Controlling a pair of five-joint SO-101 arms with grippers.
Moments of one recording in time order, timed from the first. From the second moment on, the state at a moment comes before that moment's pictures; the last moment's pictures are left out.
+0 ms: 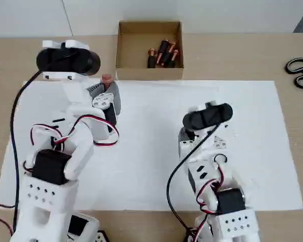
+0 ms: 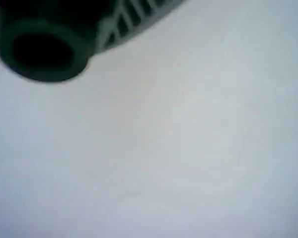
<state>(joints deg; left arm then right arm) 13.0 -46.7 28.0 58.9 20.6 -15.8 -78.9 75.4 42.5 -3.9</state>
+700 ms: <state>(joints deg) 23.7 -46.7 45.3 34.6 26.8 -25.2 -102.8 96.0 31.2 -3.9</state>
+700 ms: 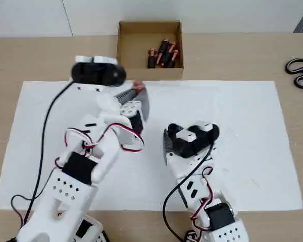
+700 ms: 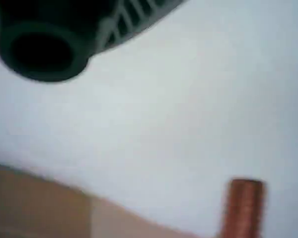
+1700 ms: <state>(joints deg) 31.3 -46.7 62.7 10.2 25.7 -29.0 -102.8 96.0 34.6 -3.9</state>
